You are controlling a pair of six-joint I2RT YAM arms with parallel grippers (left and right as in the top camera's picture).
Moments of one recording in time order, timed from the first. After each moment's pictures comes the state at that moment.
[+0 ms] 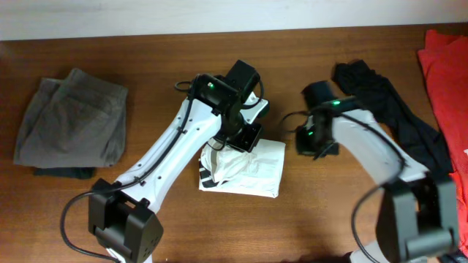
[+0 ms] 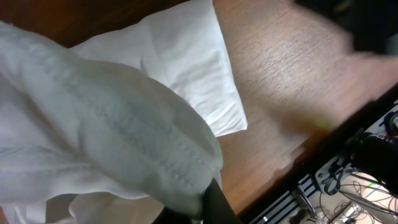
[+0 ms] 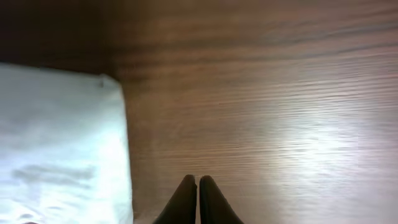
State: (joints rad) left arm -0.61 1.89 1.79 -1.30 0.30 -0.08; right arm 0.18 1.71 1.21 -0.99 -0.06 0.34
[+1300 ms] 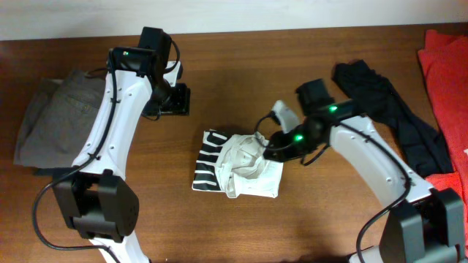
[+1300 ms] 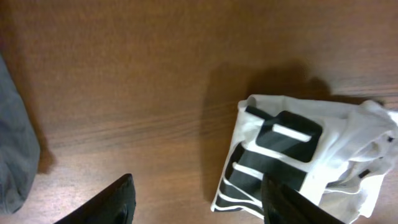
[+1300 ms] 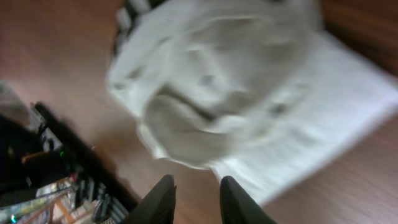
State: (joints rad) left arm -0.18 1.95 1.86 -1.32 0.10 -0.12; right arm 0.31 1.64 1.22 -0.95 -0.60 0.01
